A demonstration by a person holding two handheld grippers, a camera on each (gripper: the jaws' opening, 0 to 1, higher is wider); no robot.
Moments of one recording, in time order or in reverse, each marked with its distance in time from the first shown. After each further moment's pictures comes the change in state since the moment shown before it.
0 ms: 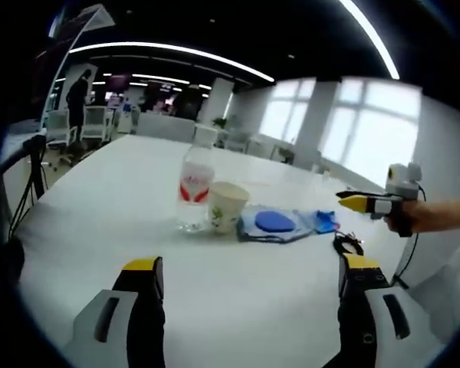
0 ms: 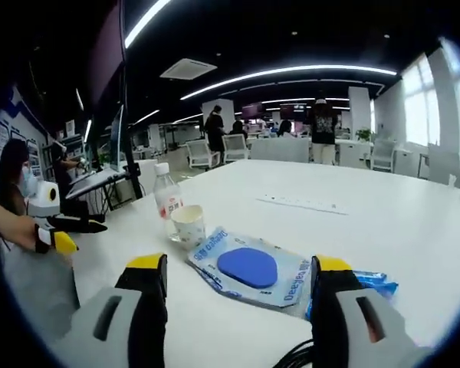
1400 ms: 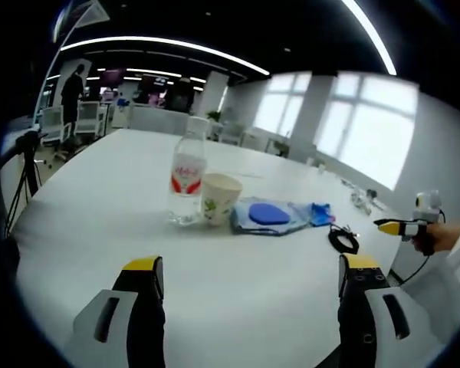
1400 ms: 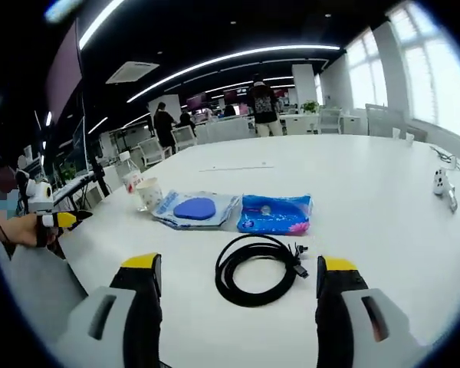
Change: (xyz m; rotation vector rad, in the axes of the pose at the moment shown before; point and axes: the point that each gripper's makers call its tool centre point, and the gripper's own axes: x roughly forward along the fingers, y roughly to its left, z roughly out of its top) left arm 0.003 -0.003 -0.008 -0.003 0.036 -0.023; right arm -0.119 -0.050 -0.075 0.181 0.076 -0.239
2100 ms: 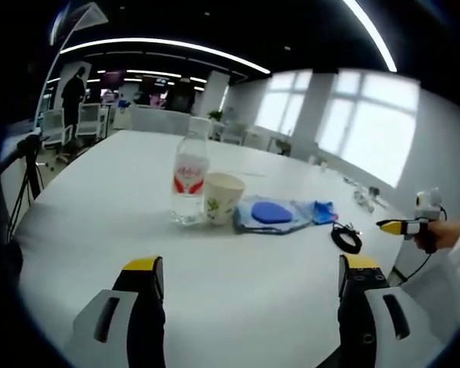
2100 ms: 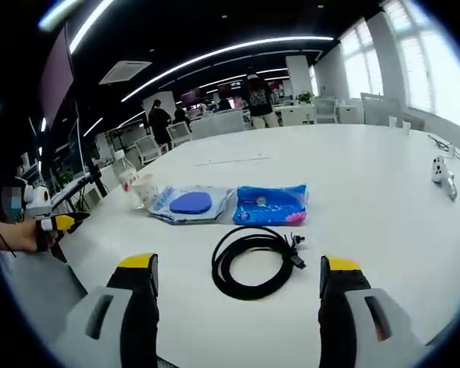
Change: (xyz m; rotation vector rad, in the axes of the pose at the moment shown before) left arm 0.000 0.001 -0.001 0.016 0.010 0.011; right arm 0.000 -0.008 -0.008 0.049 0.037 -0.011
